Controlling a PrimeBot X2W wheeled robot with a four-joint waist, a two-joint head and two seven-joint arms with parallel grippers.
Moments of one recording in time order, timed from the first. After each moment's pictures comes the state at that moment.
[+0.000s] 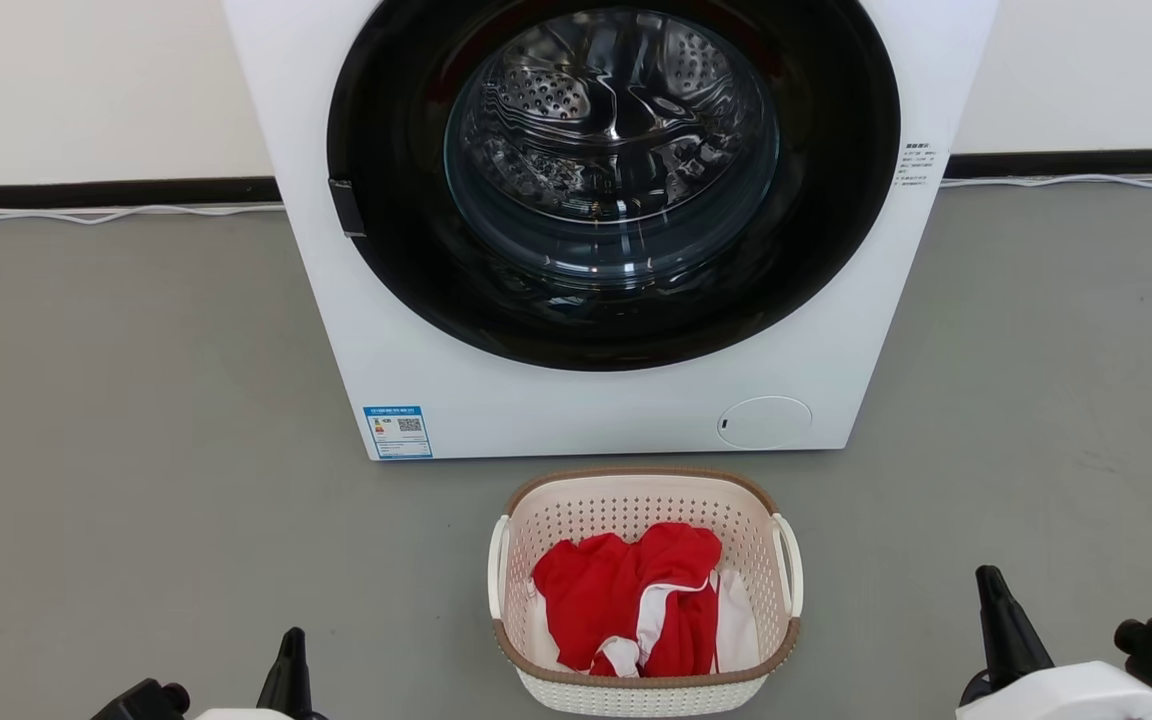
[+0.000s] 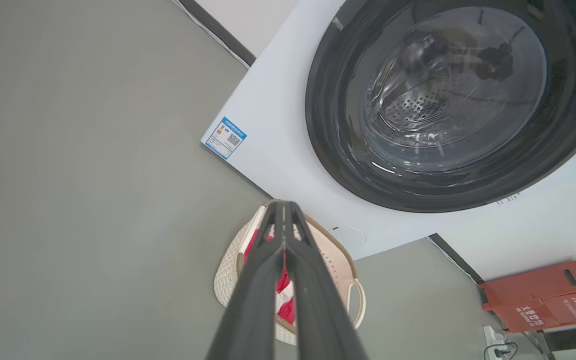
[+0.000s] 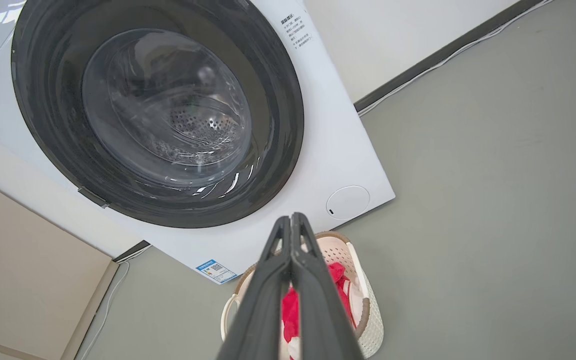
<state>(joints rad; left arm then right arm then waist) 0.03 0.04 0.00 0.38 -0.79 0.00 -0.12 0.00 -0.11 -0.05 0.39 0.64 0.12 -0.12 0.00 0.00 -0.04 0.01</state>
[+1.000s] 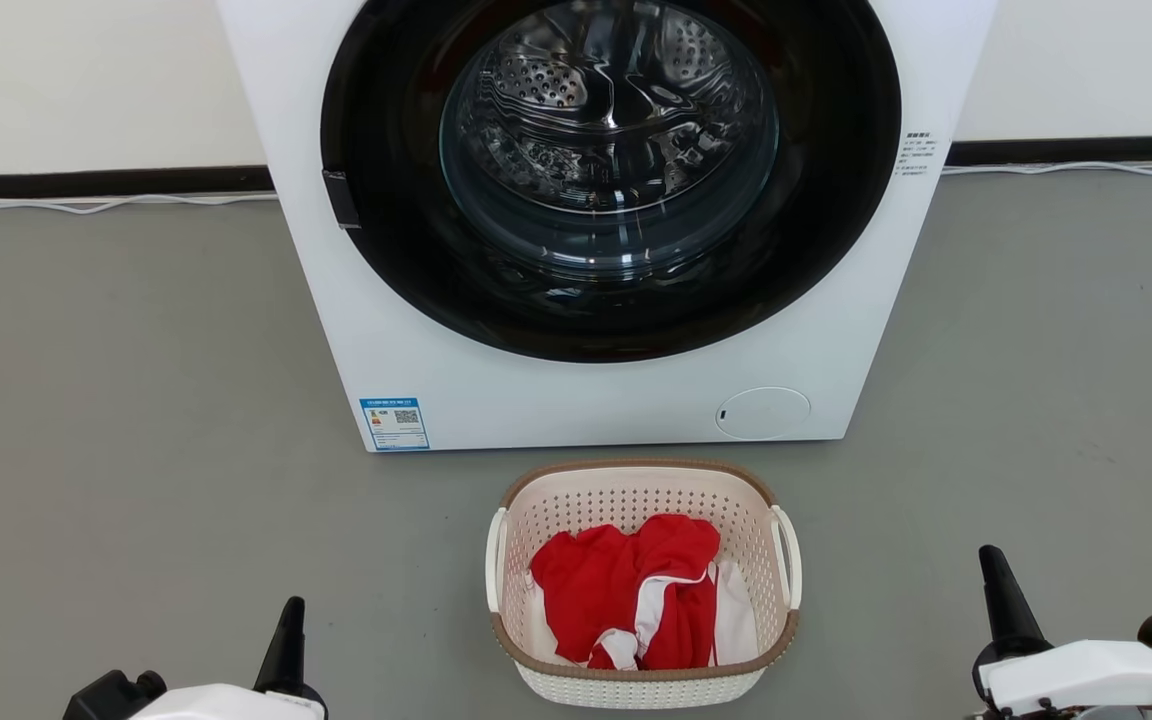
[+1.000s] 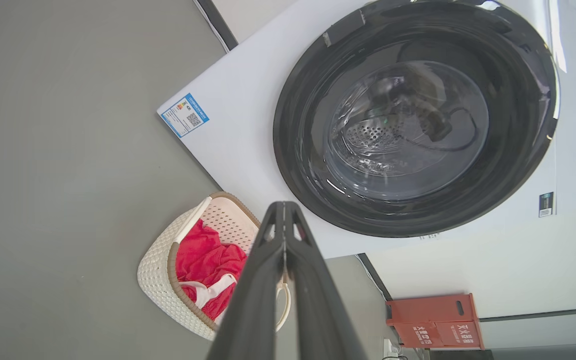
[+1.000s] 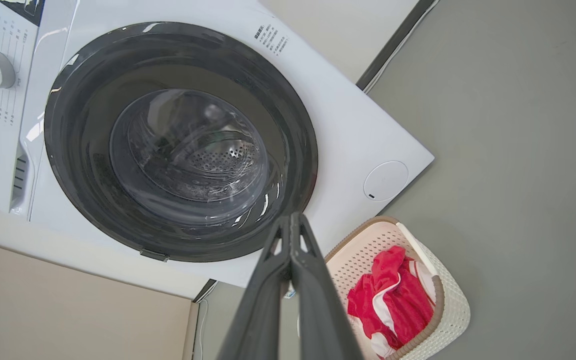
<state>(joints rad) 0.01 0.04 0.03 0.35 -1.08 -0.04 -0.04 -0.03 -0.09 -0.08 0.35 0.99 0.12 -0.04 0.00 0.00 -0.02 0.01</state>
